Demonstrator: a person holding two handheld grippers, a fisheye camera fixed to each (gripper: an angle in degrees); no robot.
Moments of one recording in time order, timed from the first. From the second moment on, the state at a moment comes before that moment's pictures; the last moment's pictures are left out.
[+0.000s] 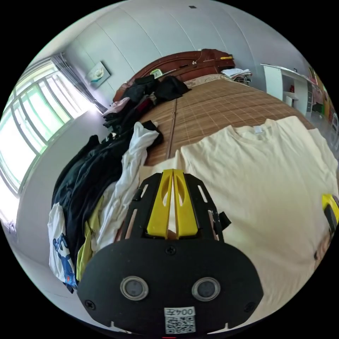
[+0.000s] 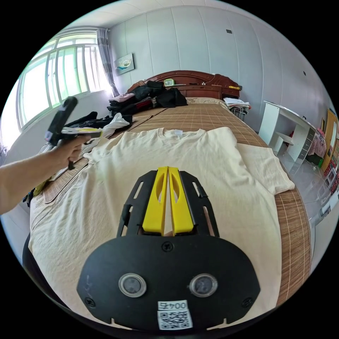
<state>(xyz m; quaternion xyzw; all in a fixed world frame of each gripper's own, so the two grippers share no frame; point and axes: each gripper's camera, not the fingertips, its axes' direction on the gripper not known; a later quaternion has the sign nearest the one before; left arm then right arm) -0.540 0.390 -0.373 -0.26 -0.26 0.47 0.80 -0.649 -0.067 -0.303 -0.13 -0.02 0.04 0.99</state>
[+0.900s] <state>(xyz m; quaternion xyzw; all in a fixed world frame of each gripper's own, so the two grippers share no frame) -0.611 0.469 -0.628 -0.39 -0.27 0.49 0.73 -0.612 0.024 -0.444 -0.33 0.08 0.00 0.94</state>
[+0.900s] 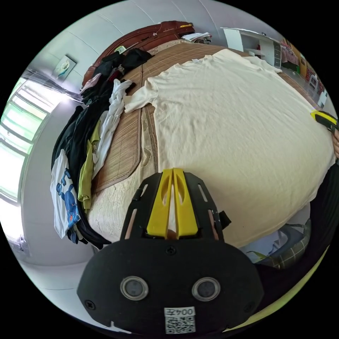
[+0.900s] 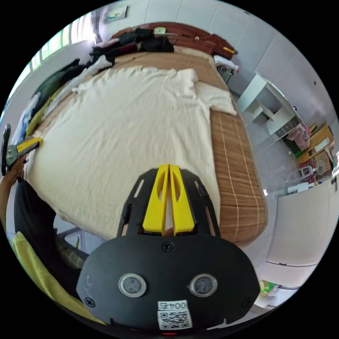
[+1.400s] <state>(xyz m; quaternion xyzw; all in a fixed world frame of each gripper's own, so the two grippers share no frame) -0.518 0.477 -0.544 -0.33 -0.19 0.53 0.76 -0.583 -0.001 -0.423 -0.32 -0.01 -0.01 0.95</state>
